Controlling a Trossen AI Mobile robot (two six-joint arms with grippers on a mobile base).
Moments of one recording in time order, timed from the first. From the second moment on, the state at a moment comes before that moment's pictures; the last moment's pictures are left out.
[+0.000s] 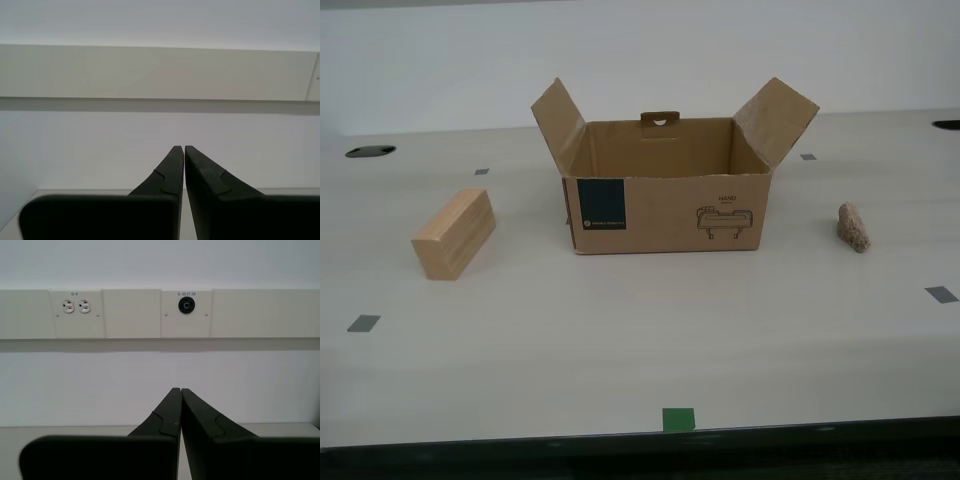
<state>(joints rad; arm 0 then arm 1) 0.00 1.04 0.52 0.58 -0.01 0.00 0.00 1.04 0.52 0.61 0.00 0.00</state>
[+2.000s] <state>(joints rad) 0.00 1.04 0.52 0.58 -0.01 0.00 0.00 1.04 0.52 0.61 0.00 0.00</state>
